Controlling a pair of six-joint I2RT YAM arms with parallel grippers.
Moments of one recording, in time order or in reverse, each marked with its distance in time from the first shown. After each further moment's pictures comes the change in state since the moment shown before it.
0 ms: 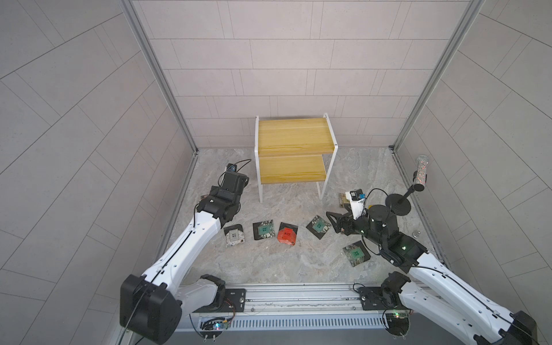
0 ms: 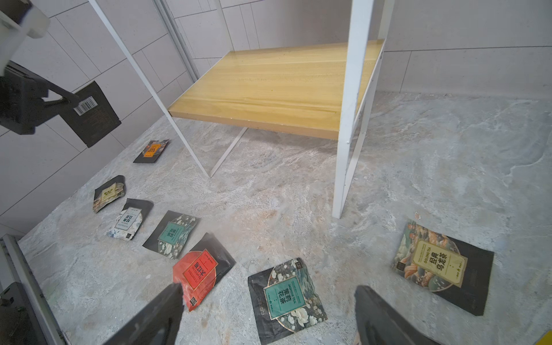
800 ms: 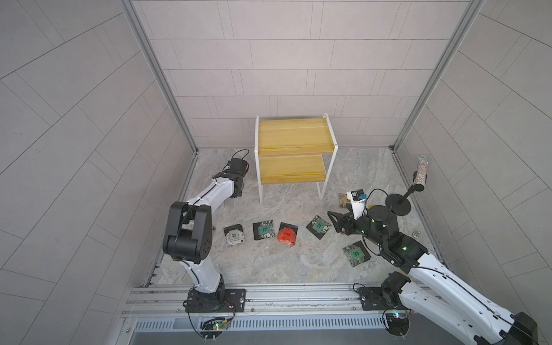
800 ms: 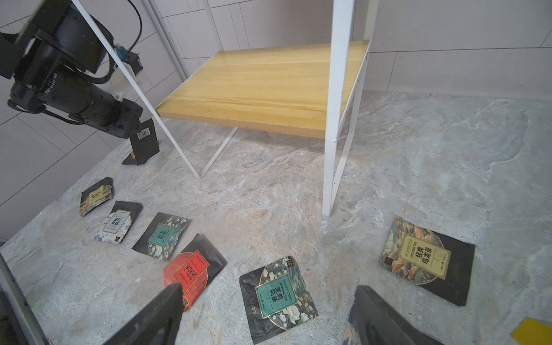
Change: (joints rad) left arm 0.147 0.553 0.235 0.036 0.131 -0.116; right arm 0.000 -0.013 0.000 -0.018 0.042 -0.001
